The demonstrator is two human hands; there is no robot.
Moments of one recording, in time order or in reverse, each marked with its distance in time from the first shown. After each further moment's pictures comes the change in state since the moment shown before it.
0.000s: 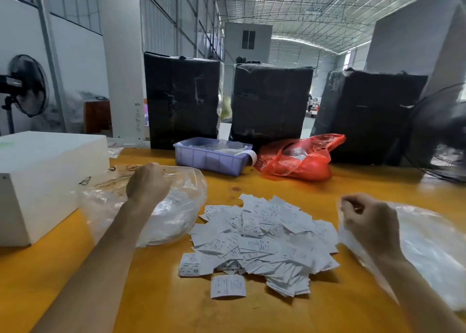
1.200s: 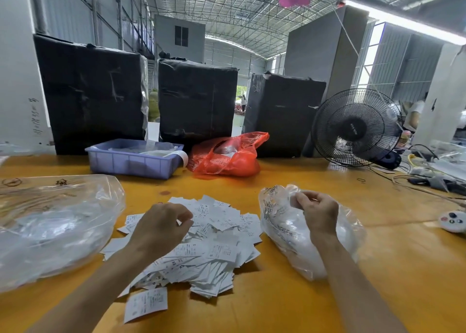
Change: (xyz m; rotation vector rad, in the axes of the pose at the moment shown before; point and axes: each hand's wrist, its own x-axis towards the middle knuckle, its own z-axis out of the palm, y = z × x) left_hand -0.099 0.103 0.058 -0.359 -0.276 0.657; right_hand 0.016 0.069 -0.025 0.494 0.167 0.466
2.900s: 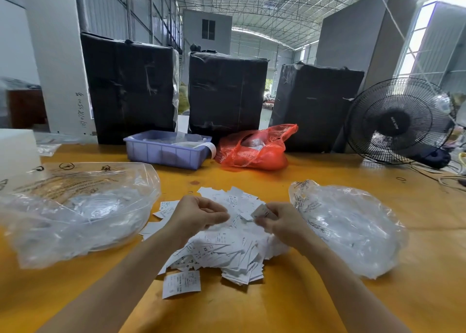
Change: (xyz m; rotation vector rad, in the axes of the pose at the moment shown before) left_hand -0.001 -0.005 0.000 -0.815 -0.173 -0.529; right_hand -0.064 -0.021 0.064 -0.426 -0.827 -0.049
